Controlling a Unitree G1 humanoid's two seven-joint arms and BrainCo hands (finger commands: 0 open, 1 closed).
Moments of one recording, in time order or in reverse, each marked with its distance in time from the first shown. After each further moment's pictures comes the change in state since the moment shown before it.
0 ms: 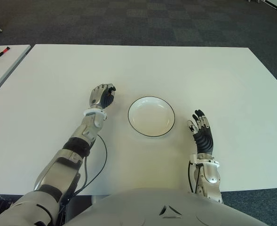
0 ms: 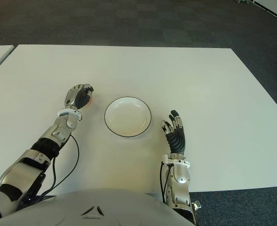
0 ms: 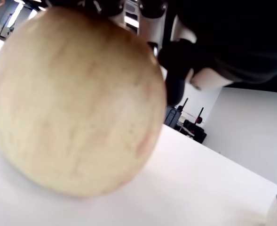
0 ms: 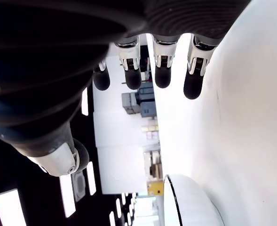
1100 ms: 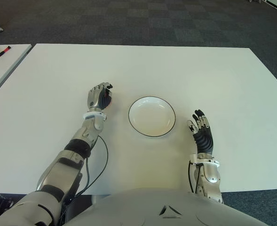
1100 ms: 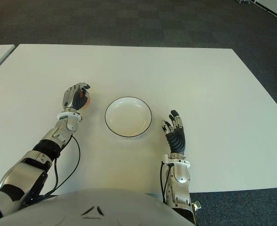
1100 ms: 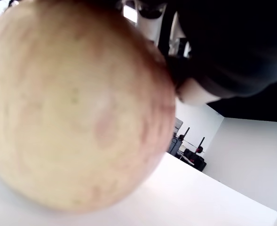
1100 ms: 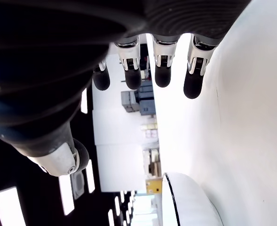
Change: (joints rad) left arm 0.000 -0.022 0.027 0.082 -0.003 -0.080 0.150; right arm -0.006 -0.005 -0.002 0.012 0.002 0.000 0.002
